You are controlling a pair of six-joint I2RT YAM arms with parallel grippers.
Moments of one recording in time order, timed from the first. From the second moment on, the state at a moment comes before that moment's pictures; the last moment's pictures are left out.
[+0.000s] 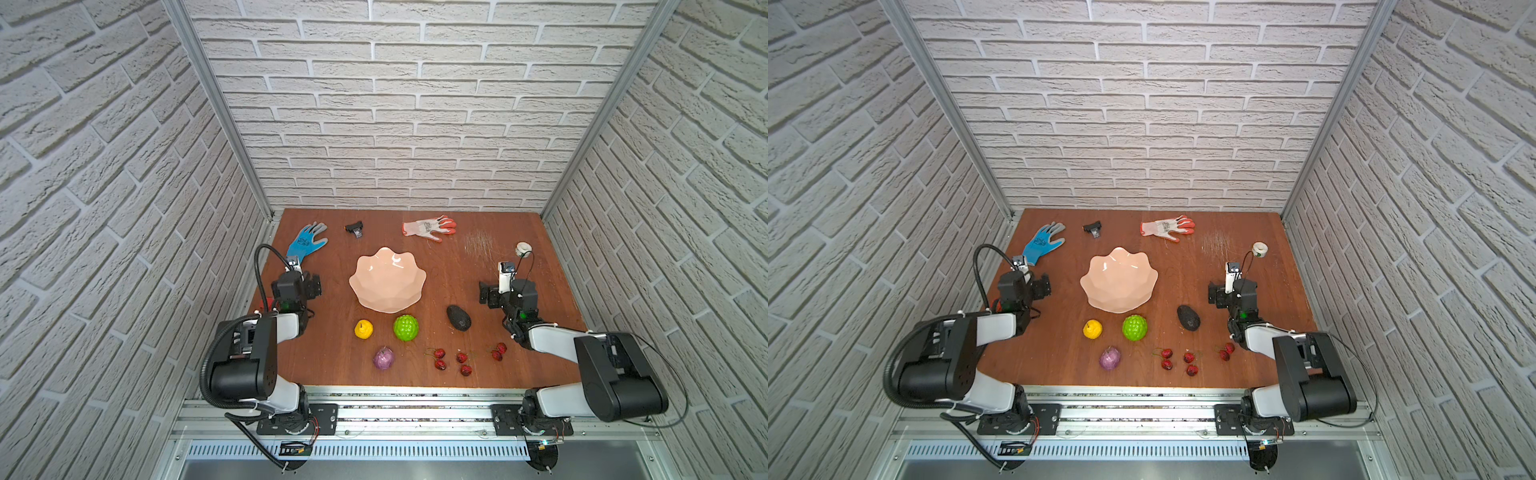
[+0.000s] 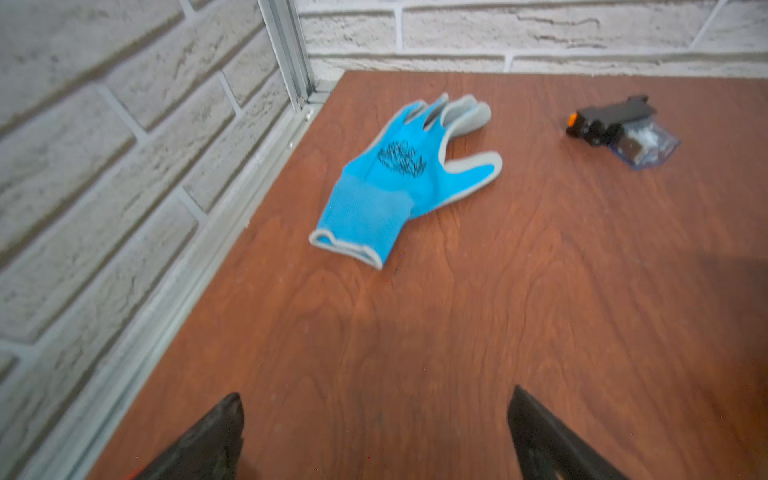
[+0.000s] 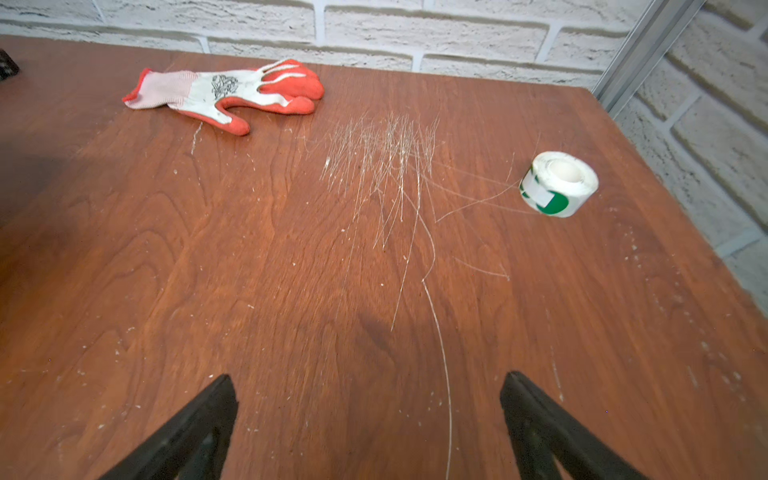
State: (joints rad) left arm 0.05 1.46 0.55 0.45 -0.22 0.01; right arm 0.05 1.34 0.42 0.45 0.10 0.02
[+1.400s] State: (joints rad) left arm -0.72 1.27 0.90 -0.92 -0.06 -0.58; right arm 0.39 1.43 1.11 -0.38 -0.07 0.23
